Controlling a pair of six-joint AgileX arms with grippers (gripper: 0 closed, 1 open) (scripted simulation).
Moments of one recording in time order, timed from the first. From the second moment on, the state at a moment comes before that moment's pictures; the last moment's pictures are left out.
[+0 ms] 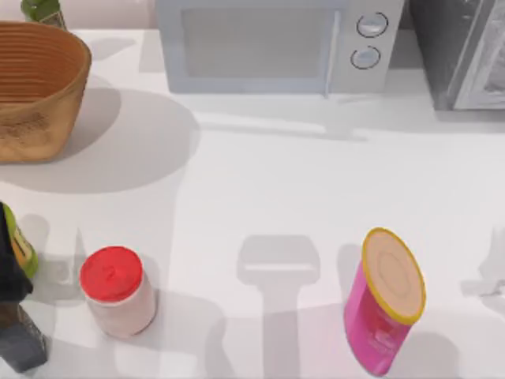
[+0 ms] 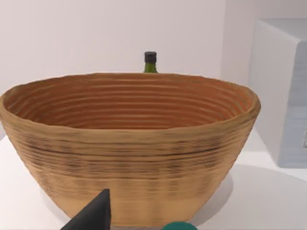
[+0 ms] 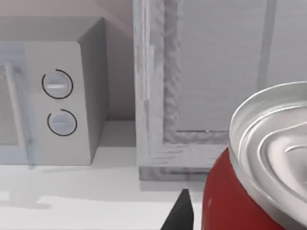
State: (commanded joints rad) left arm 0.00 0.00 0.00 0.00 0.00 0.00; right arm 0.02 0.07 0.07 -0.02 0.00 0.00
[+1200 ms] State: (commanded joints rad) left arm 0.00 0.00 0.00 0.00 0.00 0.00; right arm 0.18 1.28 1.68 -0.40 0.19 0.02
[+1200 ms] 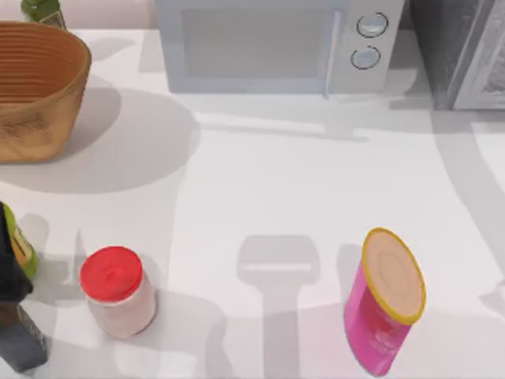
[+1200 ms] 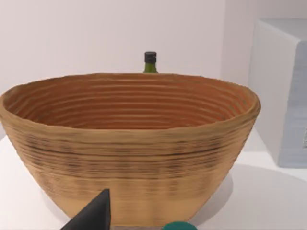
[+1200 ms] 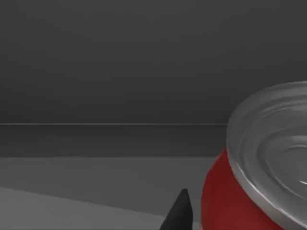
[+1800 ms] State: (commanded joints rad) left arm 0.00 0.00 0.00 0.00 0.00 0.00; right arm 0.18 1.36 1.78 -0.43 0.19 0.02
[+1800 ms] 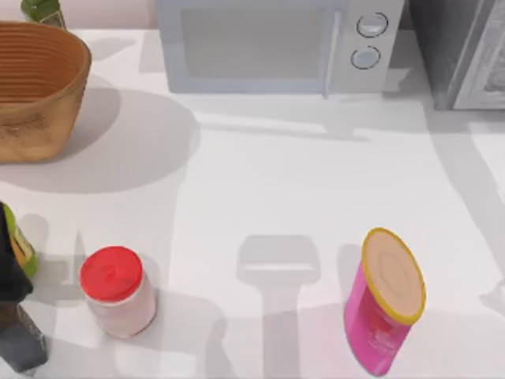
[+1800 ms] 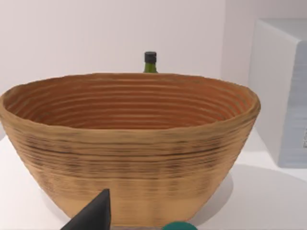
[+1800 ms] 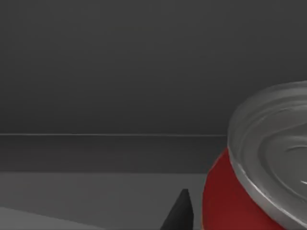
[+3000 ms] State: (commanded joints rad) left arm 0.00 0.00 0.00 0.00 0.00 0.00; right arm 0.10 2.09 2.77 -0.68 0.12 0.02
